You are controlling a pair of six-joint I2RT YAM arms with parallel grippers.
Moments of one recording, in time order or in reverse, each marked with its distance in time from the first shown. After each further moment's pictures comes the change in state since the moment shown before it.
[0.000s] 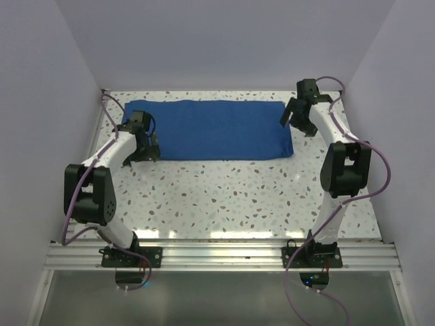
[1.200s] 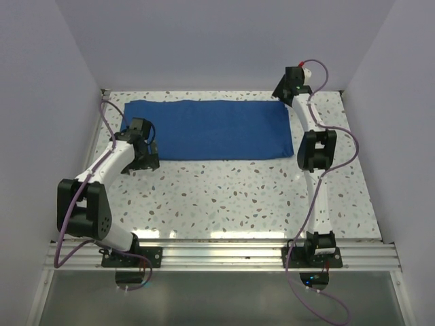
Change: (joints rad) left arm -0.030 -0.148 -0.111 -0.058 -0.003 0.007; right arm 0.009 0.657 0.825 0.248 -0.037 0.043
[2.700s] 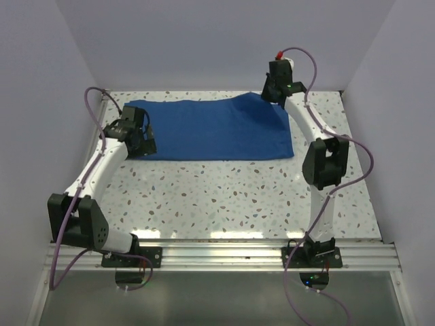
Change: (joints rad) left arm 0.000 -0.079 0.110 -0.027 -0.017 0.000; right arm 0.150 -0.428 -0.415 0.033 -0.014 -0.131
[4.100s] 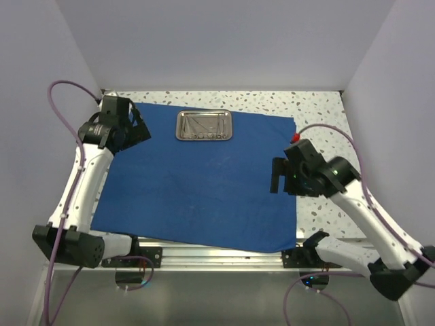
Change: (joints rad) left arm -0.003 -0.177 0.232 -0.204 0.010 -0.176; right arm 0.385 -1.246 -0.958 -0.714 -0.037 0.247
